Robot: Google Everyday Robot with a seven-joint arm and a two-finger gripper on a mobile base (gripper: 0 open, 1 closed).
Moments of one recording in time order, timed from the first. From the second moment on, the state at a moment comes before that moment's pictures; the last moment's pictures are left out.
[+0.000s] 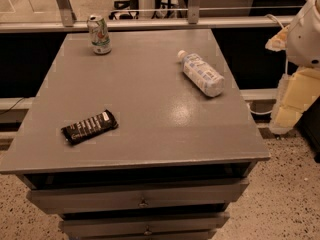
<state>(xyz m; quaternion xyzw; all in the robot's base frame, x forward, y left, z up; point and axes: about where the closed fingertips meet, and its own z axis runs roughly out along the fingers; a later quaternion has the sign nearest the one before) 0.438 -0.217 0.976 -0.60 0.78 -0.03 0.16</state>
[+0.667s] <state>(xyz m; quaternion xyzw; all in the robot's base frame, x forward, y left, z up) 0.449 -0.213 0.974 -0.60 0.78 -0.03 0.17</state>
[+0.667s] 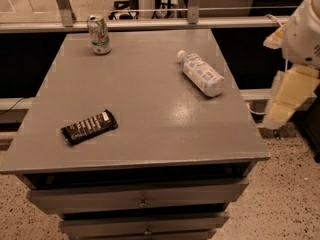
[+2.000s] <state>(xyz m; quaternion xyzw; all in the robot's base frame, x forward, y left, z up) 0.647 -0.161 0.907 -0.47 0.83 0.01 0.29</state>
